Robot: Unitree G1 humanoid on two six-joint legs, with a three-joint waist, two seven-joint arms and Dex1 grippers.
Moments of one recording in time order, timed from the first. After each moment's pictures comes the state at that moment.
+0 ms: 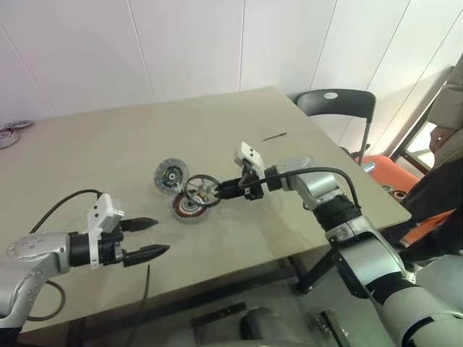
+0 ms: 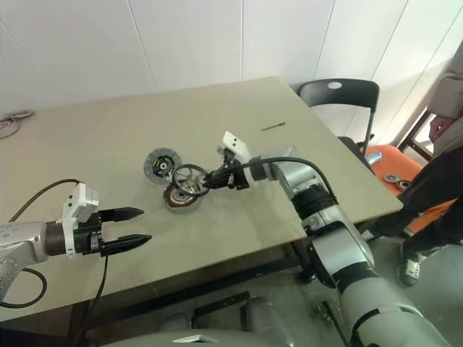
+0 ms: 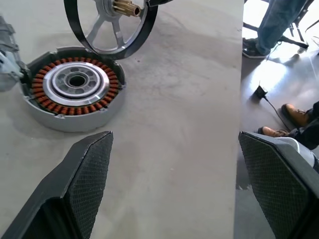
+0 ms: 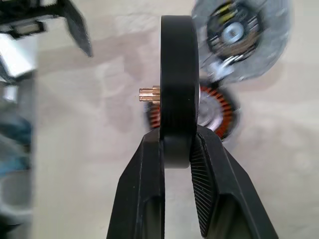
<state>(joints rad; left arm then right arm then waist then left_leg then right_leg) 0.14 0.89 0.27 -0.34 -0.68 0.61 -1.07 -0.91 -0.28 0.33 0.54 0.21 0.47 1.20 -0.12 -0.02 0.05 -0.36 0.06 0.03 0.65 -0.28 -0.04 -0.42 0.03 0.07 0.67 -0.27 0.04</state>
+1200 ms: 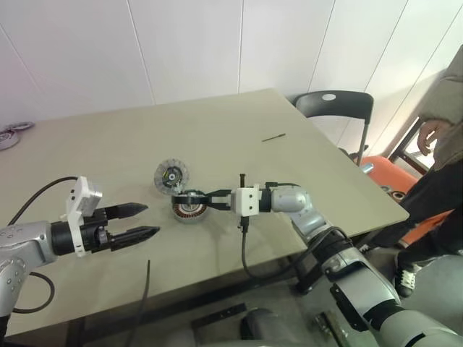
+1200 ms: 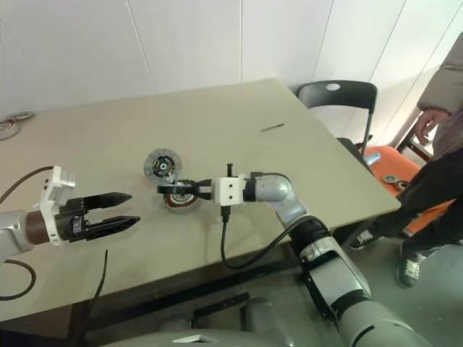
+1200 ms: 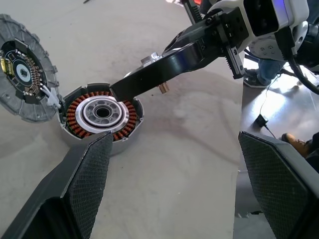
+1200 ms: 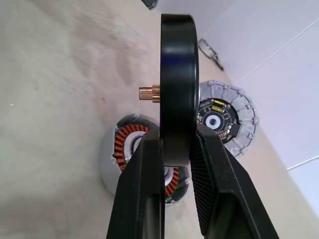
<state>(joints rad) 0.09 0.90 0.38 -0.32 -0.79 0.71 -1.07 -0.69 -0.22 0.38 0.66 -0.09 -0.65 0.91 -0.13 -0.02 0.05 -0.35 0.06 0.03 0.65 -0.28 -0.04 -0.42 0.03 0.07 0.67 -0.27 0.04</state>
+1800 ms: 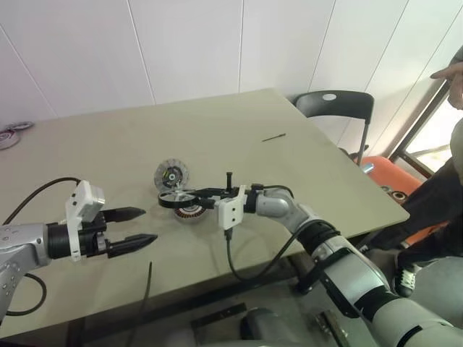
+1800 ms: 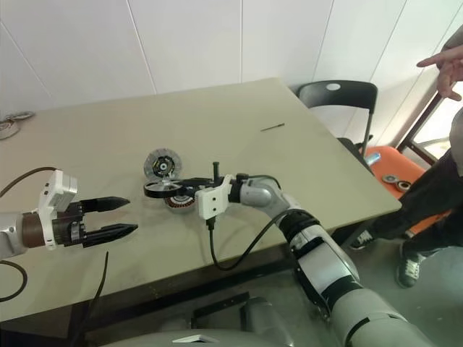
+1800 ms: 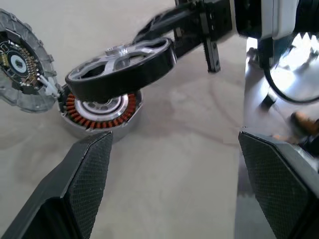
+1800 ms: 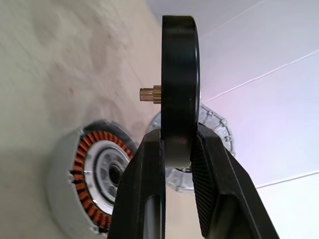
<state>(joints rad) 0.14 0.98 0.37 -0.36 -0.69 0.64 -1.12 -0.81 -0.19 0.46 0.88 -0.48 -0.95 0.46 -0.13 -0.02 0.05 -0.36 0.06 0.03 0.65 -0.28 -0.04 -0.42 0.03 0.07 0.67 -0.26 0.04</state>
